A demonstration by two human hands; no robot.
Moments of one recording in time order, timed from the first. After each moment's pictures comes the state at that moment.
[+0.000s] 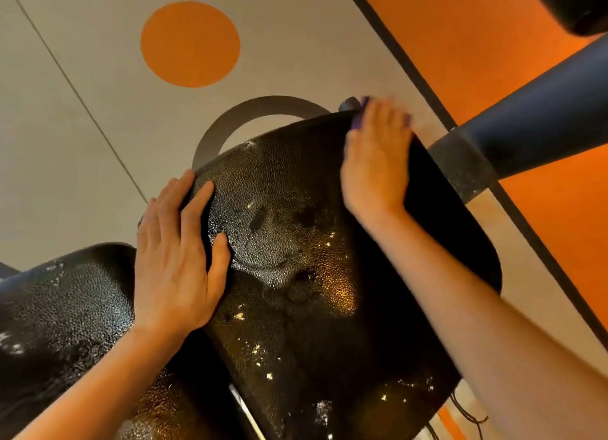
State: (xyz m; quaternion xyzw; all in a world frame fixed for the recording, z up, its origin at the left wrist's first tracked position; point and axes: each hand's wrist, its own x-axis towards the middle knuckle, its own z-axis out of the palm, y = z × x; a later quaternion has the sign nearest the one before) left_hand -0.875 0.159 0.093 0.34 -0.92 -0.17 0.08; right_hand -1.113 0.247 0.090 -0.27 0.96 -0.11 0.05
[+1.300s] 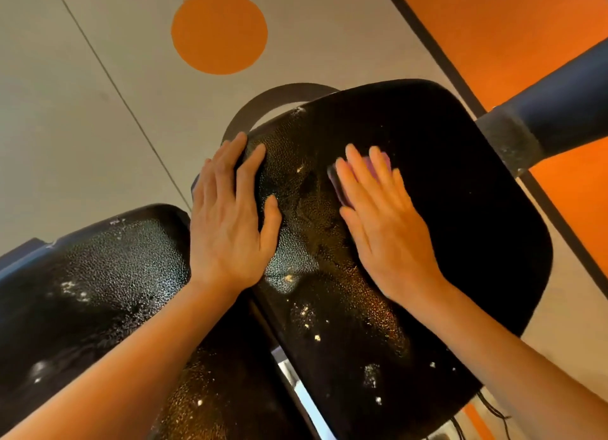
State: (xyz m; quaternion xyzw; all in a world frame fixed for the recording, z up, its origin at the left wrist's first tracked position) left_hand -0.873 0.158 0.091 0.33 -0.92 -0.18 0.11; right_hand -1.014 0.313 0.096 -0.51 0.85 -0.08 0.09
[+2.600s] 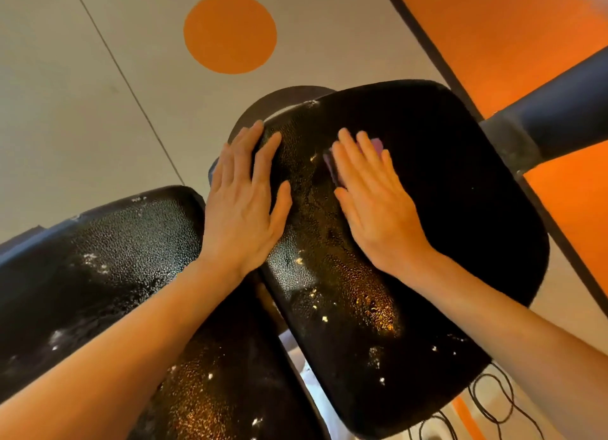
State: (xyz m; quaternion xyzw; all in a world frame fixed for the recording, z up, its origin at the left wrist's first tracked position) left_hand -0.869 0.154 0.097 0.31 -0.93 -0.19 0.07; right_hand -1.018 0.292 0.096 -0.53 0.84 -0.08 0.11
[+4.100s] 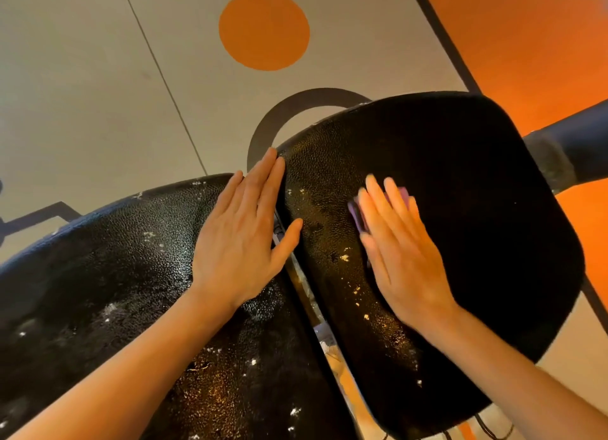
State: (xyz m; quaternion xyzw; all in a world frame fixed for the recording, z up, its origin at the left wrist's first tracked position) left_hand -0.798 0.147 0.099 0.30 -0.95 -0.10 0.02; right_hand -0.955 0.309 0.102 -0.55 0.83 -0.08 0.11
